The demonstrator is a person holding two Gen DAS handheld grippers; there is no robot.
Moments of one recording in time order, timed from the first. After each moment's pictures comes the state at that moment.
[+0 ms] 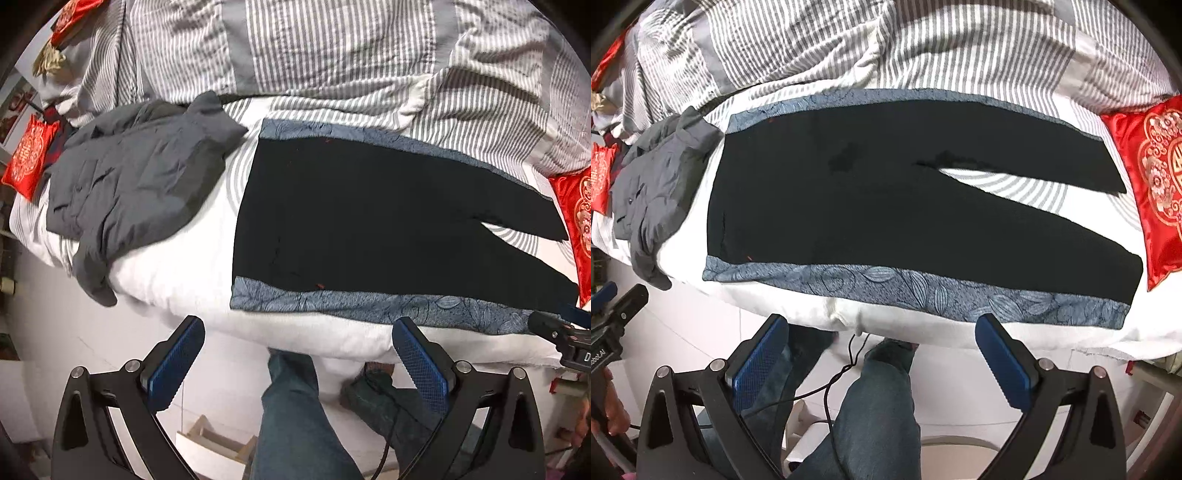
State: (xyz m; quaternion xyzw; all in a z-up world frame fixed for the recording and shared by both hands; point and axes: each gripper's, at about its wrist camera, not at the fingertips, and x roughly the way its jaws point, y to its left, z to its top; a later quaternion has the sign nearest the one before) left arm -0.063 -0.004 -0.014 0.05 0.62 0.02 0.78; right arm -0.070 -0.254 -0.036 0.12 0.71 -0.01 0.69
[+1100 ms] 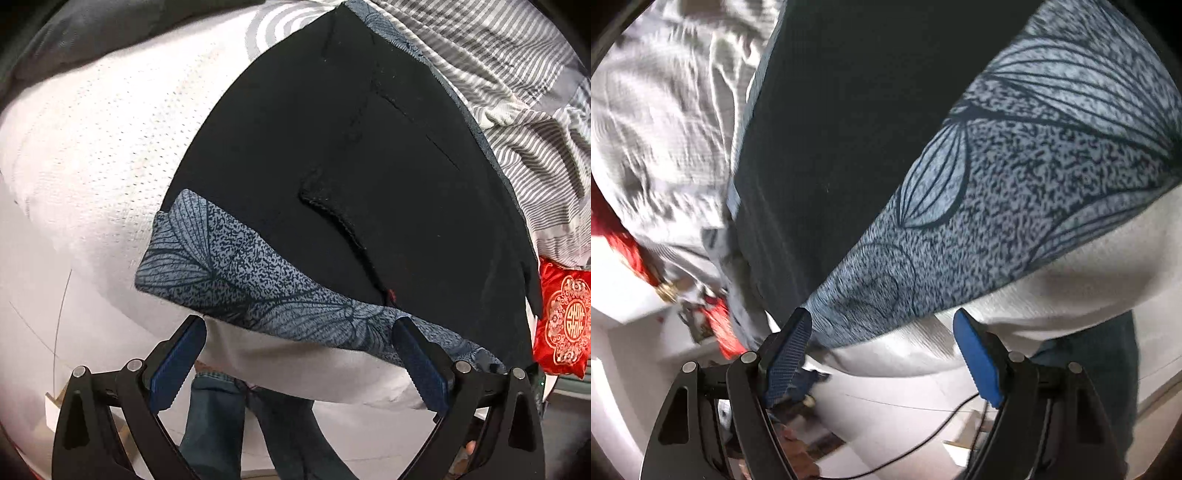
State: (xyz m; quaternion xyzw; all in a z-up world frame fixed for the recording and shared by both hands) left arm -0.045 0.091 -0.239 -0.22 0.67 -0.02 0.71; right arm -0.115 -0.237 -0.275 0.59 0.54 0.02 0.60
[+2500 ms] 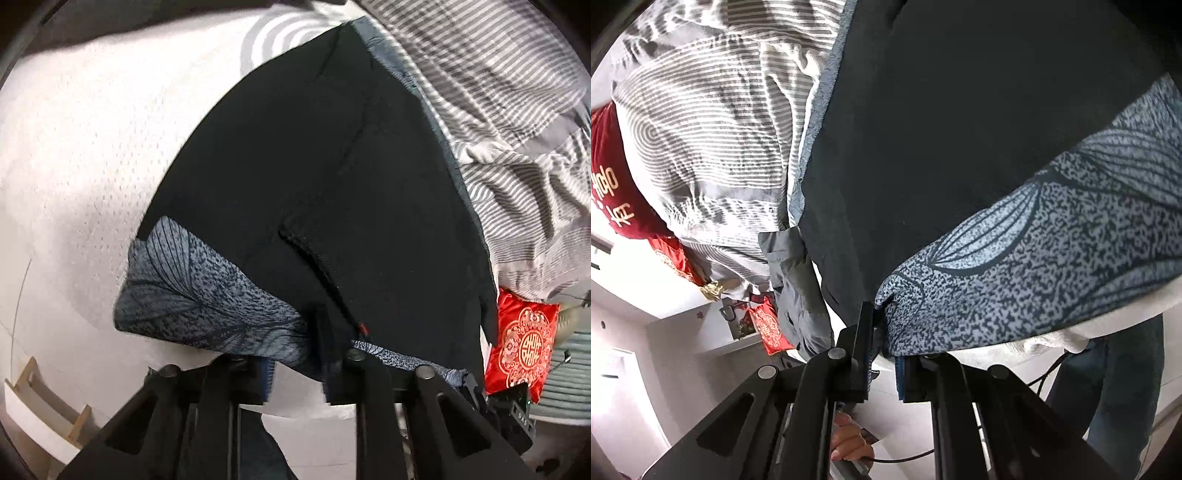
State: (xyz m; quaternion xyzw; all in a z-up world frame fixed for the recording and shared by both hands) left arm -0.024 0.095 -0.235 -0.31 0.64 -0.05 0.70; right arm -0.090 -0.249 -0.220 0.61 0.51 0.07 0.60
